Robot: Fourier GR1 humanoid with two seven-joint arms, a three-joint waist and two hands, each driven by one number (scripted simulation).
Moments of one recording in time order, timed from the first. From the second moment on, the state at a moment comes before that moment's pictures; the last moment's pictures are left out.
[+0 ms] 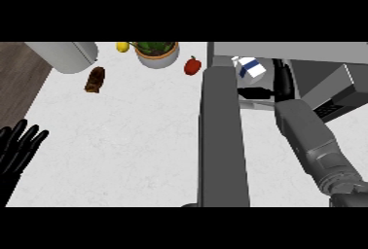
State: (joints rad) left arm 0.15 0.08 0.38 -1.97 0.36 -0.71 0.03; right arm -0.98 -0.21 -0.39 -0.14 0.31 -0.38 -0.82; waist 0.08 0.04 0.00
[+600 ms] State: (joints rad) left arm 0.12 0.02 0.23 -2.00 0.31 -0.67 0.11; right arm -0.82 -0.15 -0.44 -0.15 0.21 -0.07 -0.94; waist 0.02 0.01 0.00
